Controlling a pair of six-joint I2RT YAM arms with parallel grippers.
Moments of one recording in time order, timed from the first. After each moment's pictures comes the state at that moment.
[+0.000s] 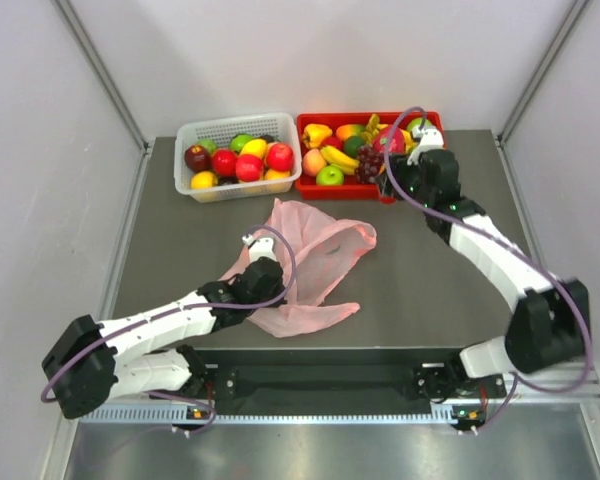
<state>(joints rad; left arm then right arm) -0.89 1.12 0.56 -0.23 -0.32 -0.76 0.33 1.34 1.04 -0.04 -0.02 0.24</state>
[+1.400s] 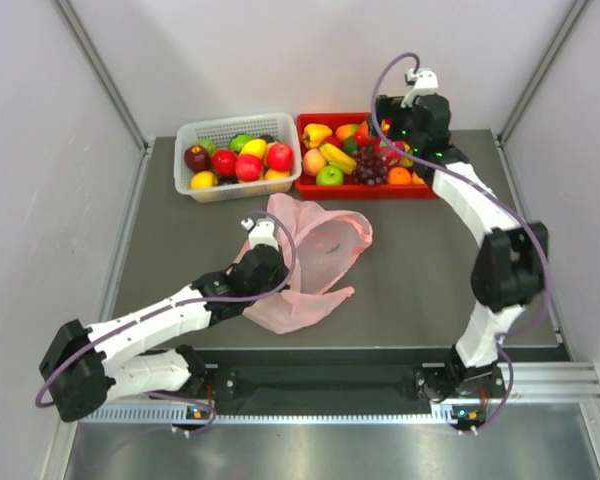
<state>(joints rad) -0.88 1.11 0.67 -0.23 -0.36 -0.69 0.25 1.89 1.60 0.10 -0.04 0.15</state>
